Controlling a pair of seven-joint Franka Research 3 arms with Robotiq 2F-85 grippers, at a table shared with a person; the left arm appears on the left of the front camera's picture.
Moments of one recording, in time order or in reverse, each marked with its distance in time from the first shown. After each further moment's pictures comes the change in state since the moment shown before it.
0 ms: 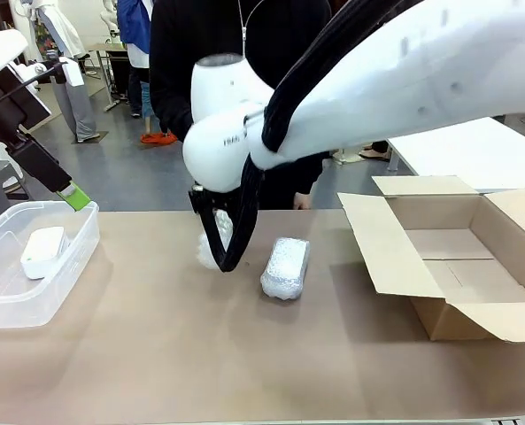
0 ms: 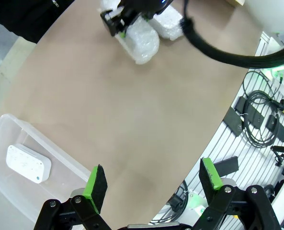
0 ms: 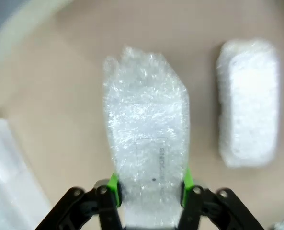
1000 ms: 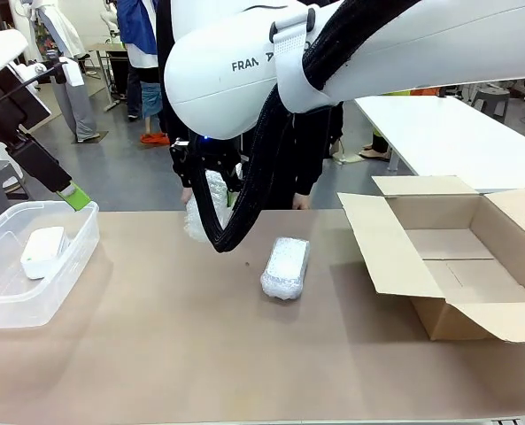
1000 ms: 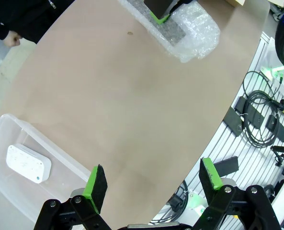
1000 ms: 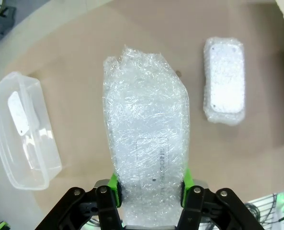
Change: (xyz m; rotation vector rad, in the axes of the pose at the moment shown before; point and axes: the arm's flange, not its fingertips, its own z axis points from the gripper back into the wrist) left arm 0.000 0.000 0.000 0.000 0.000 0.000; right arm -0.058 -0.016 0.122 0.055 -0.064 0.108
